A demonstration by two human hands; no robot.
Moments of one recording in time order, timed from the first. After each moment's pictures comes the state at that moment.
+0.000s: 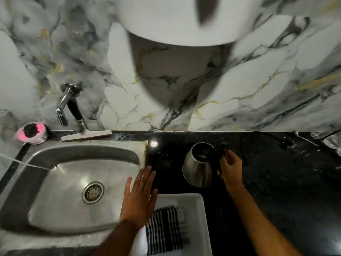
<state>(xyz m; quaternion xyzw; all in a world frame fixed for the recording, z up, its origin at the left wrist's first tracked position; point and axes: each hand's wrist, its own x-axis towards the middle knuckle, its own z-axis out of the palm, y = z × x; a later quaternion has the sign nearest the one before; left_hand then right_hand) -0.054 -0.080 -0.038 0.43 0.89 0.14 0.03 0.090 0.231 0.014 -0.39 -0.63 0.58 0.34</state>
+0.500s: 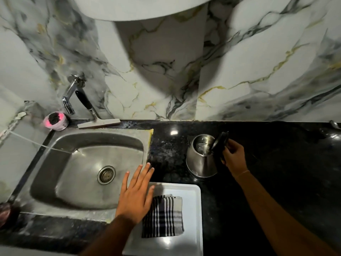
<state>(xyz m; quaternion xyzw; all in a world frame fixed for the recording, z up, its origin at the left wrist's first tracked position) -0.015 -0.075 -0.031 0.39 0.92 0.06 0.03 0.093 0.296 -0.024 -0.34 -0.63 0.66 0.24</state>
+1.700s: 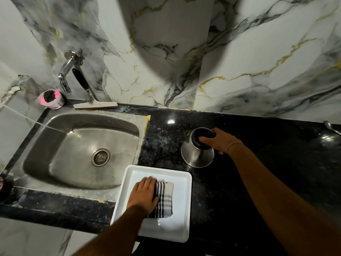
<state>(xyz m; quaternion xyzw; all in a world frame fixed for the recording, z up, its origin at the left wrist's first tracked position) 0.037 -0.056 -0.091 0.33 0.89 -0.05 0.31 0.065 0.313 0.029 -0.38 -0.85 0.30 -0.20</state>
